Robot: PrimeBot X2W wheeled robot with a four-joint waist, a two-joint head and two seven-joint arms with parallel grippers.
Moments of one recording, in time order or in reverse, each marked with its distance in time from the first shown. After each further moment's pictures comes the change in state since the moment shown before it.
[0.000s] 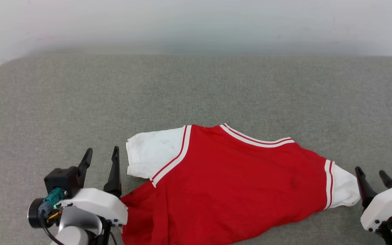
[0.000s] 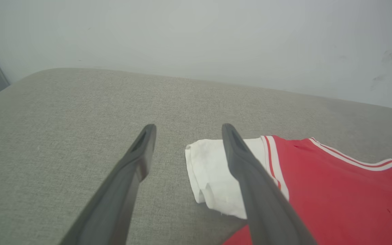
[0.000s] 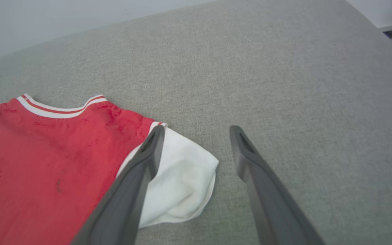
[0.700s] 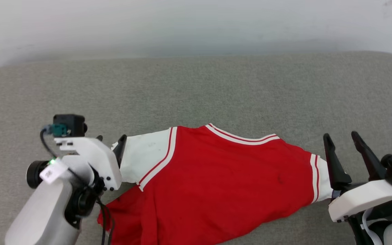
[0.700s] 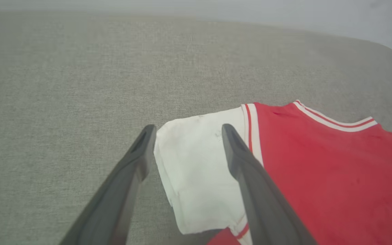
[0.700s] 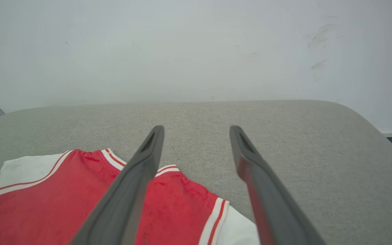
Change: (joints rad) left arm -0.228 0.085 -0.042 0.077 -0.148 -0.059 0.500; right arm 0.033 0.069 0.176 -0.275 -0.114 0.000 -0.227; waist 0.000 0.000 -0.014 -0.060
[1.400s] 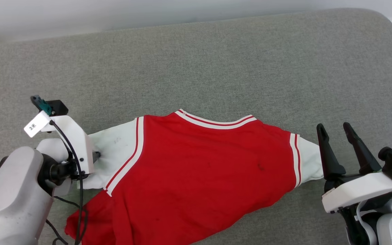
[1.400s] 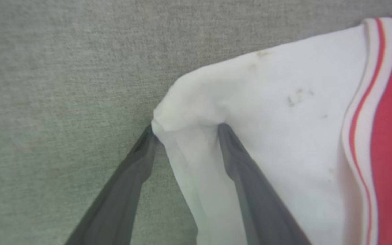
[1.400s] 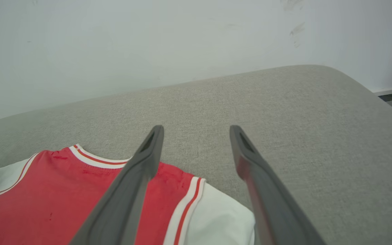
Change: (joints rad) left arm -0.225 0.072 -0.082 0.325 -0.111 -0.065 0.508; right arm -0.057 0.005 0.037 0.049 0.089 0.000 -0.052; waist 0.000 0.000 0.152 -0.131
